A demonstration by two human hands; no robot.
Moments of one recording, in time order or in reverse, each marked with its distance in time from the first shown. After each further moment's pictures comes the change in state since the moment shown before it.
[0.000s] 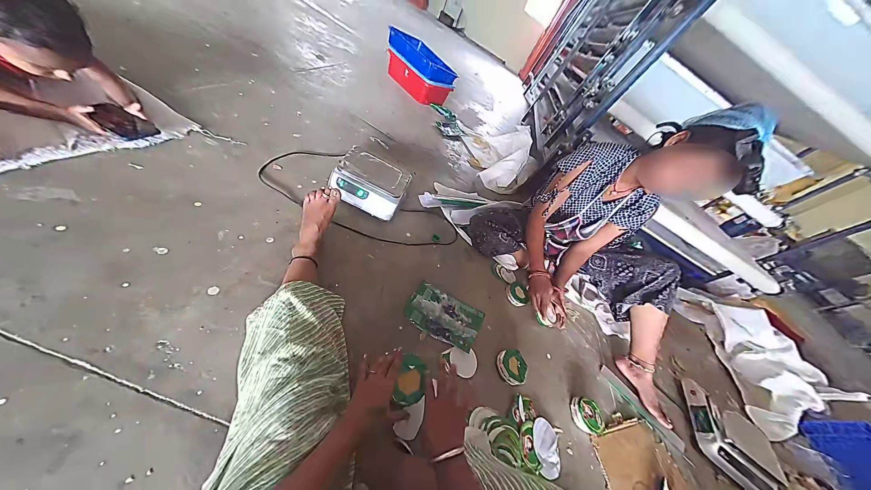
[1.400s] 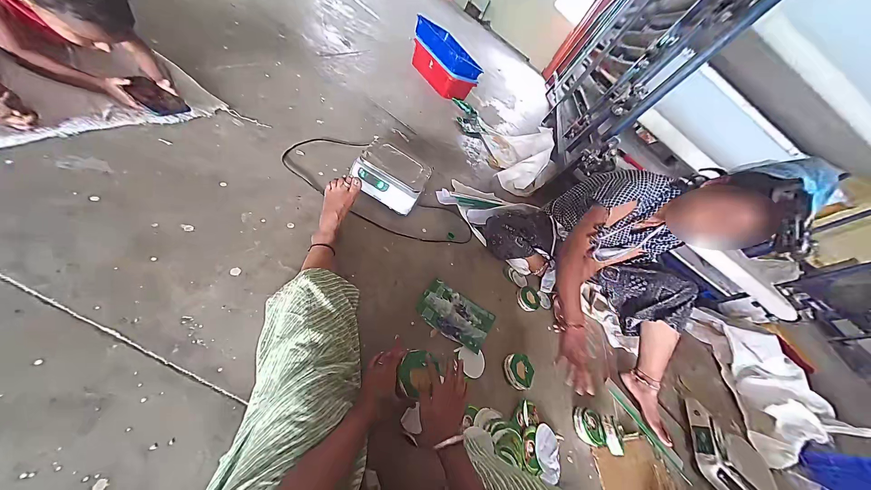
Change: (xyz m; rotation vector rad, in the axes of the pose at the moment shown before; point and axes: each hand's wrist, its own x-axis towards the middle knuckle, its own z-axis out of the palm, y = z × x) left_hand -0.001 -0.018 0.018 -0.289 0.275 -0.023; right_hand 0.016 -0.018 0.000 0.364 -0.063 0.095
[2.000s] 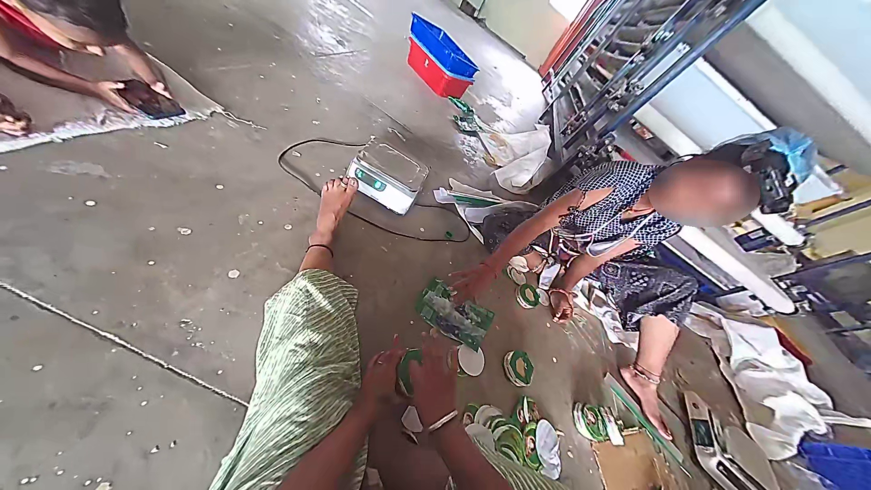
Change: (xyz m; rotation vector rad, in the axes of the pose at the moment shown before) left_hand 0.000 0.004 -0.005 0.017 -0.008 -0.006; right_hand 0.025 -0.031 -0.019 -0.344 0.054 -0.371
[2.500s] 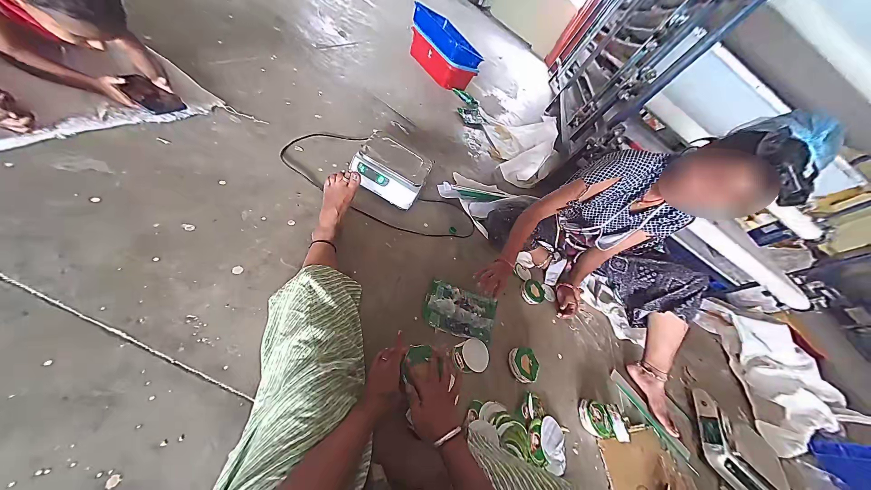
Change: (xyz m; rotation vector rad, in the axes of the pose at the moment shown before) left_hand 0.004 -0.002 0.003 0.011 -0.048 -0.039; right_hand -0.037 0.012 0.041 0.296 -0.171 0.121
